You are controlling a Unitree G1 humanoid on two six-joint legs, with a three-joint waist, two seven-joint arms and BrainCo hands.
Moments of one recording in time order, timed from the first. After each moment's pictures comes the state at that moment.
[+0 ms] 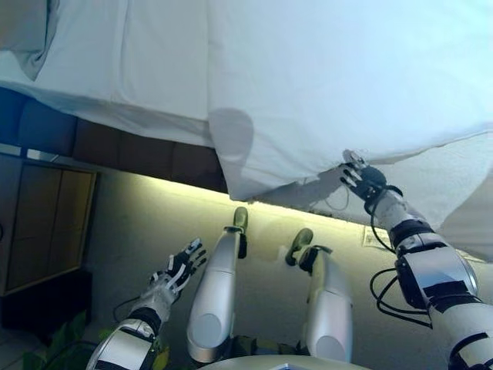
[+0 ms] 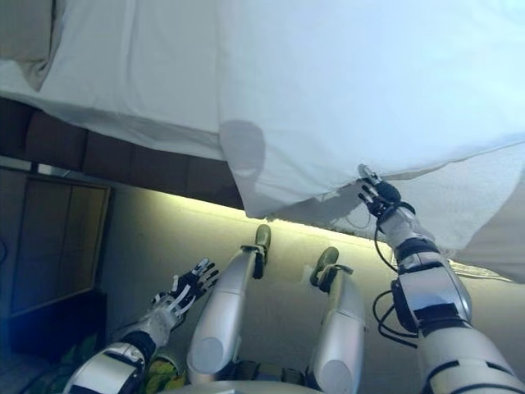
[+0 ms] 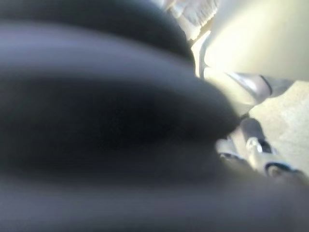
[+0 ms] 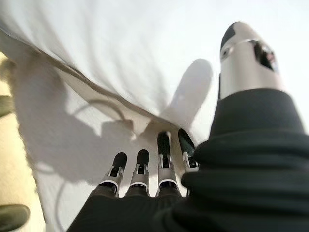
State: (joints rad) left arm -0.29 0.29 -0.29 1.12 -0.94 -0.09 -0.34; right arm -0.83 -0.54 0.15 1.26 1.07 0.09 0.13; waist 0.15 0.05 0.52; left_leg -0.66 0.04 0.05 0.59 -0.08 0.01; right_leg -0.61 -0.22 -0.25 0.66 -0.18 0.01
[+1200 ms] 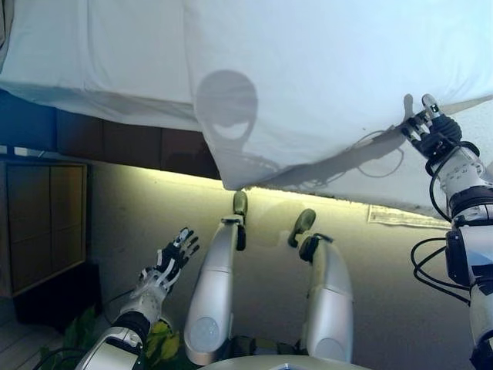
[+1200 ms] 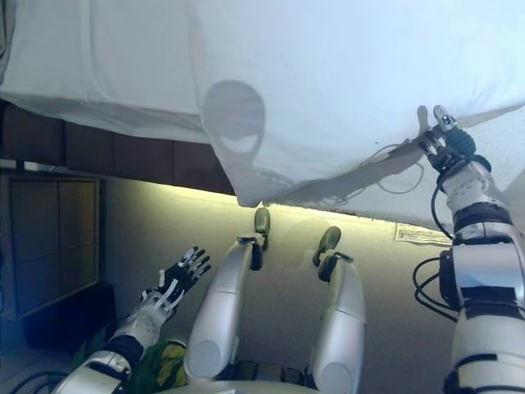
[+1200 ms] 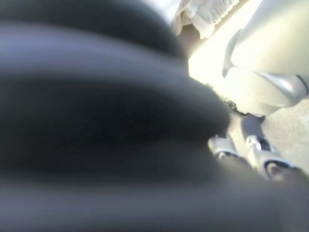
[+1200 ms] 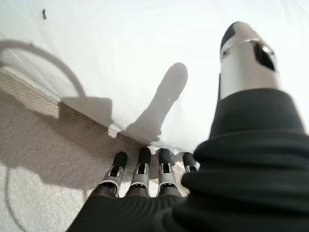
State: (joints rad) left arm -0.22 0.36 -0.30 0.93 -1.06 -0.12 -0.34; right arm -1.04 -0.76 0.13 1.26 1.09 0.14 0.12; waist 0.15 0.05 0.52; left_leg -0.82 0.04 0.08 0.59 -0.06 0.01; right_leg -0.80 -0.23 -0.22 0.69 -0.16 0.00
